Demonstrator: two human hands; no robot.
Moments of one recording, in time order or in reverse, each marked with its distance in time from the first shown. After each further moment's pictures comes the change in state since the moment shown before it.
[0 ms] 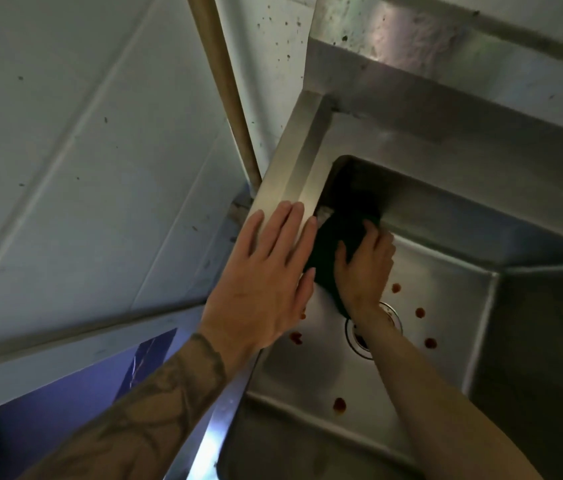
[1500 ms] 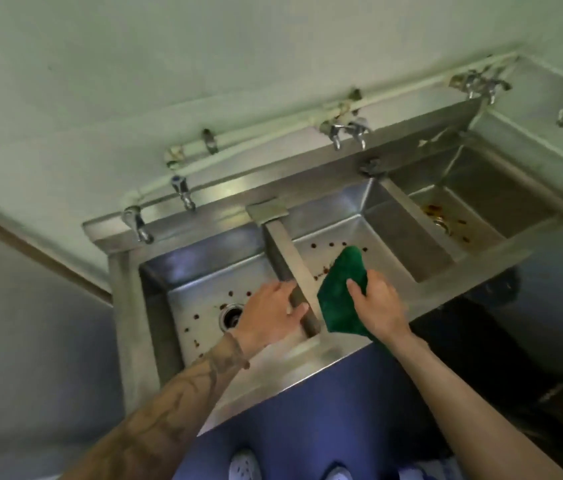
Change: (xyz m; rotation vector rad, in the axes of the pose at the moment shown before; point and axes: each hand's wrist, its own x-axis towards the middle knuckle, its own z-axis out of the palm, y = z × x) left_hand -0.102 0.277 -0.270 -0.436 -0.467 0.444; right_hand -0.362 0.075 -0.482 0.279 0.224 0.483
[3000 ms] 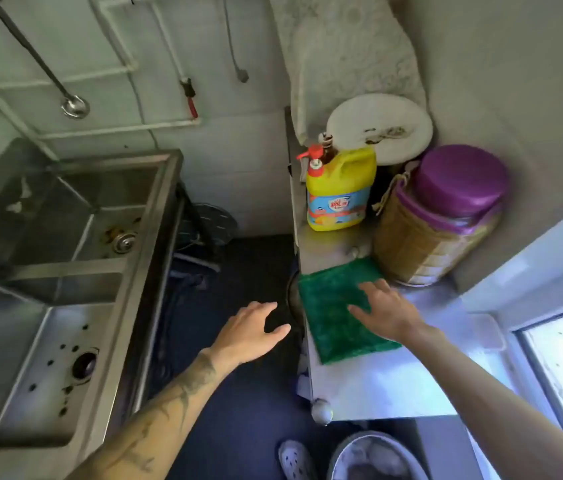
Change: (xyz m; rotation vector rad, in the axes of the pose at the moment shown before) left_hand -0.065 0.437 0.288 0.485 -0.615 0.771; right_hand -0.365 0.451 -0.197 -0.076 0.265 0.879
